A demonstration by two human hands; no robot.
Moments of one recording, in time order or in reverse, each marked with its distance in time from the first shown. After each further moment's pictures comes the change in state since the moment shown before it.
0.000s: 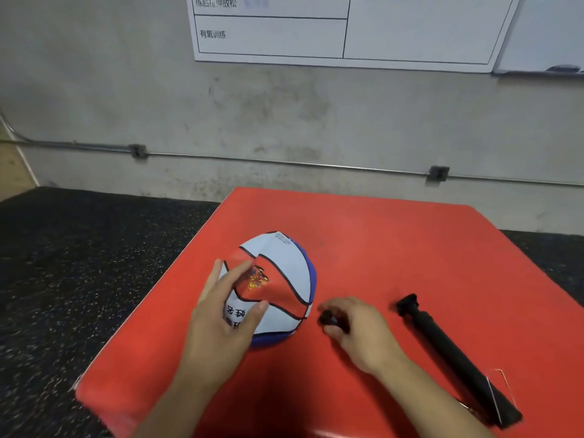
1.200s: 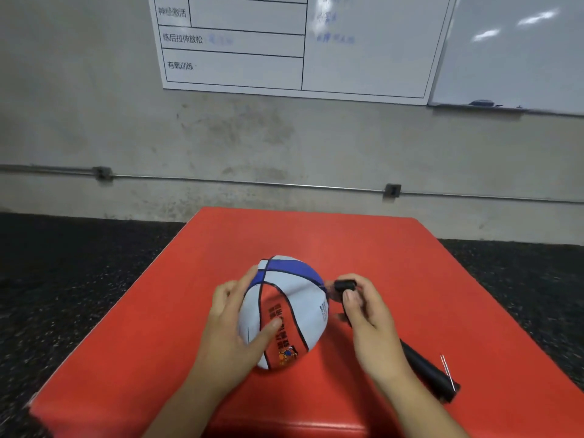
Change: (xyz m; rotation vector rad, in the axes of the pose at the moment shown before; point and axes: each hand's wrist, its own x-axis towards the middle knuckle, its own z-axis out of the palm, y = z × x) left_hand -0.019 0.053 0.050 -0.012 -0.158 0.112; right_hand -0.082 -0.011 -0.080 0.909 0.461 -0.048
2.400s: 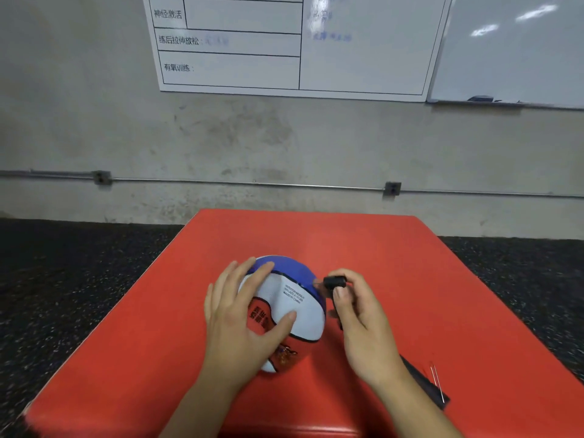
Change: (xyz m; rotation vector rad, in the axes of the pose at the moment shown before) left_hand 0.014 0.014 0.020 0.161 0.178 0.153; right_hand -0.001 -0.013 0.008 -0.071 -0.015 -0.065
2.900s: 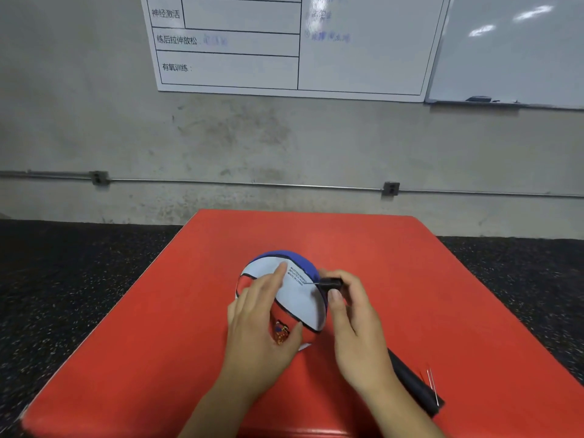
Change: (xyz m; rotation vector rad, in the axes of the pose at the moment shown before) left_hand -0.006 0.013 0.017 -0.010 -0.150 -0.006; right_hand -0.006 -0.007 0.009 -0.173 0.060 -0.063
